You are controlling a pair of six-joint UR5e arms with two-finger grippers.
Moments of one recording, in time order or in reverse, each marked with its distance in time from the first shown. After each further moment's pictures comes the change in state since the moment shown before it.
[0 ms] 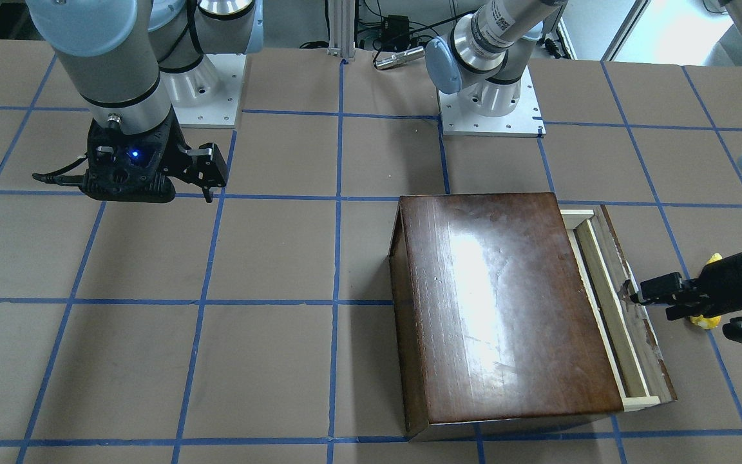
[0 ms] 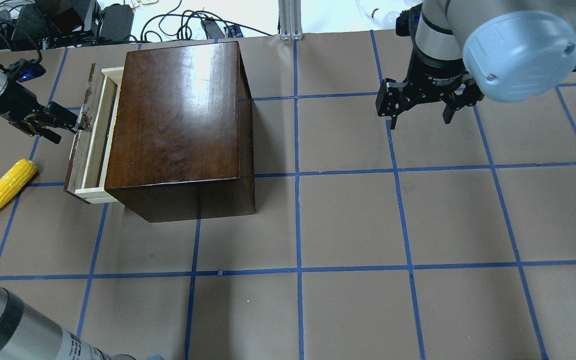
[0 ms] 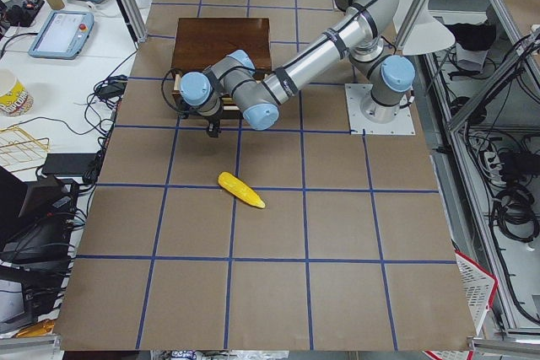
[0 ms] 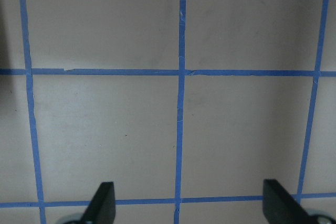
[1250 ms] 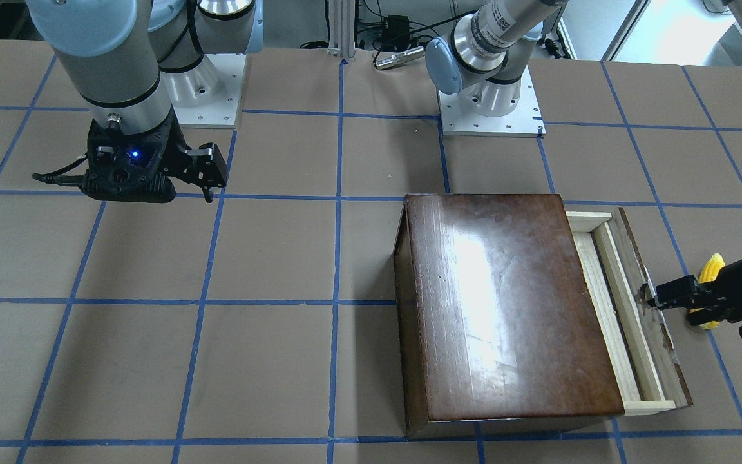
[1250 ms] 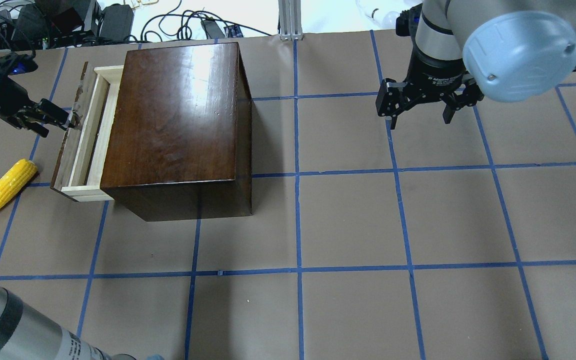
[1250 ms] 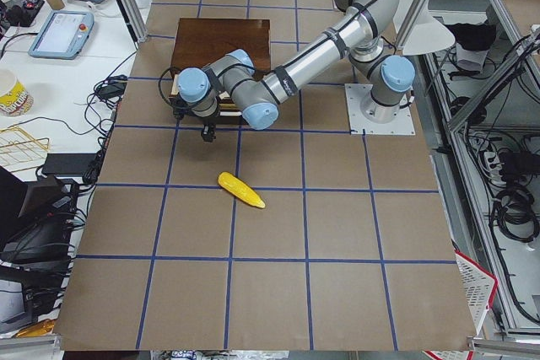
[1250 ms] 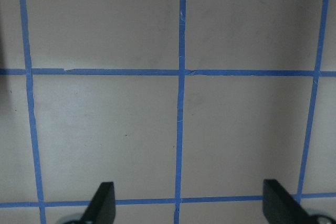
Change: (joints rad) left arm 0.006 -0.001 0.016 0.062 0.054 0.012; right arm 0.000 0.000 0.000 0.000 0.000 0.000
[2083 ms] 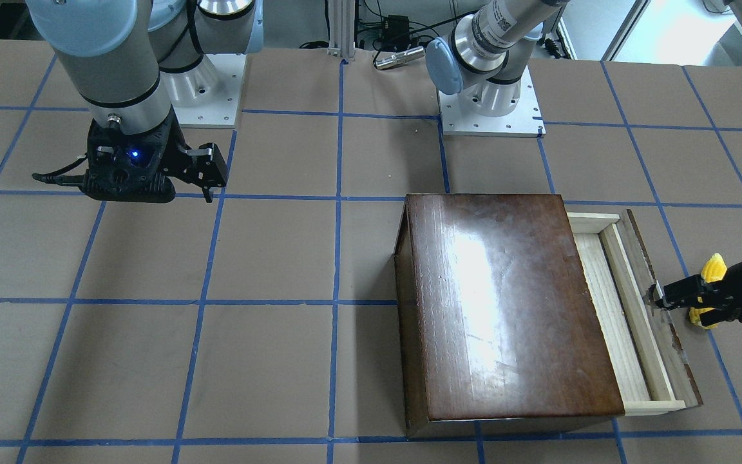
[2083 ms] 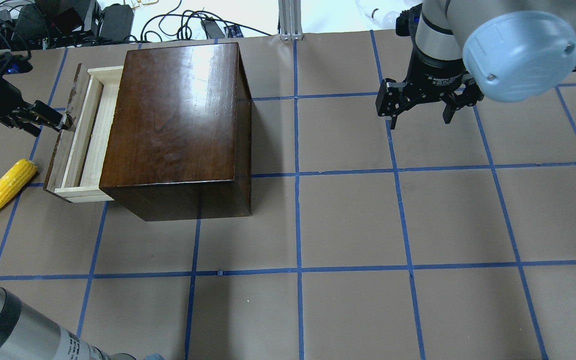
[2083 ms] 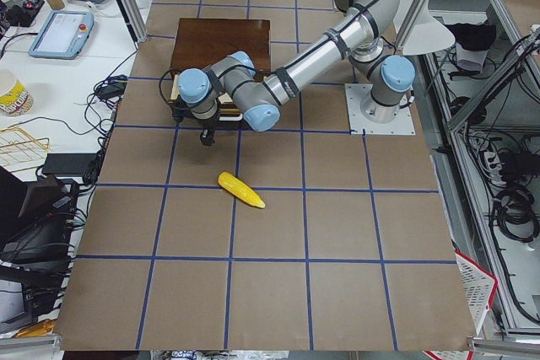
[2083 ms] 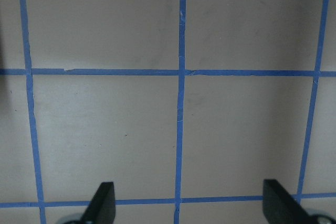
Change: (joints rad) left arm 0.012 0.000 -0.003 0.036 0.039 0.029; right arm 0.000 0.000 0.000 0.000 0.000 0.000
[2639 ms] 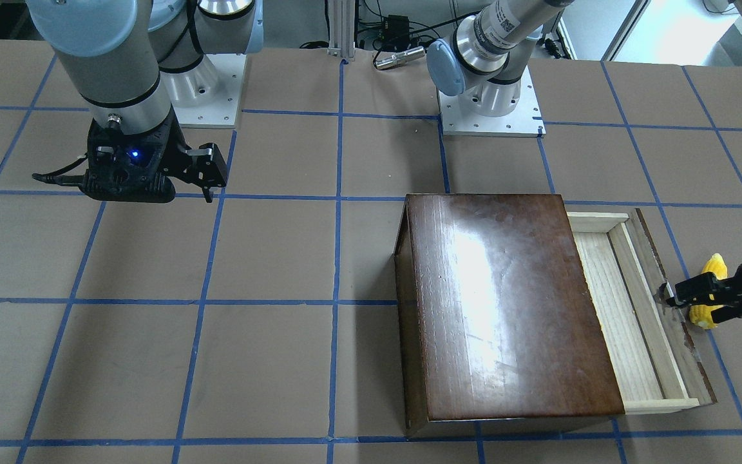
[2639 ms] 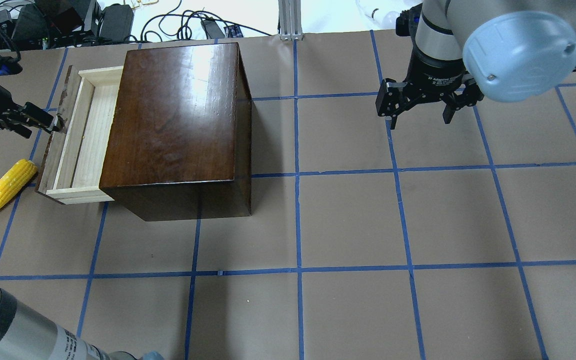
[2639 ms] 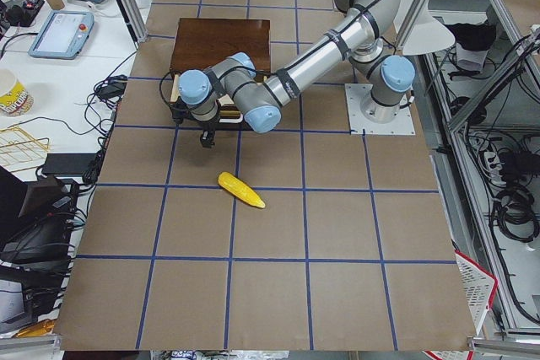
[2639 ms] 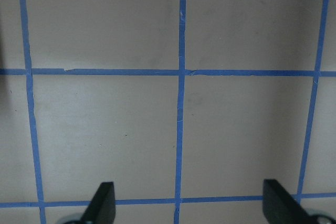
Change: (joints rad) left arm 0.022 0.001 0.004 0.004 0.002 0.006; right arm 0.000 0.000 0.000 0.000 0.000 0.000
